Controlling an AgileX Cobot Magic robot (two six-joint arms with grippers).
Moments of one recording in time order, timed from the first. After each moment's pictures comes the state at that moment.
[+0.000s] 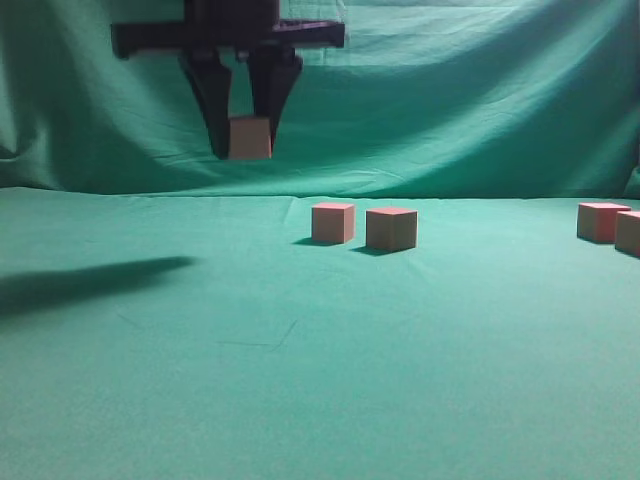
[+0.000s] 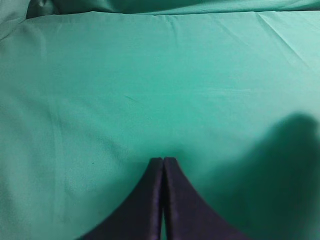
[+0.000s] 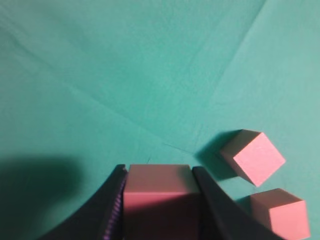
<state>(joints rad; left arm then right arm) -0.01 -0.01 0.02 0.02 0.35 0.01 0.88 2.27 -2.13 -0.25 1.24 0.30</state>
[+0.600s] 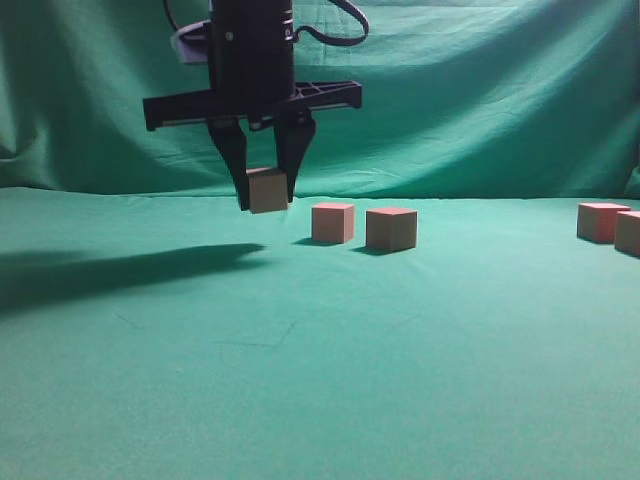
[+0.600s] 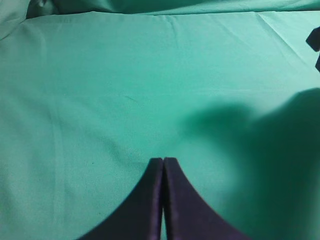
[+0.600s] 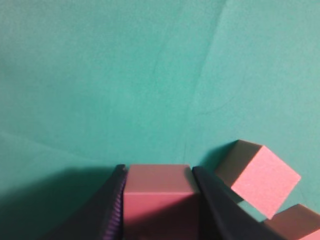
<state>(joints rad) -0.01 -0.01 0.02 0.02 0.35 0.01 0.84 2.37 -2.14 -0.29 1.18 0.50</state>
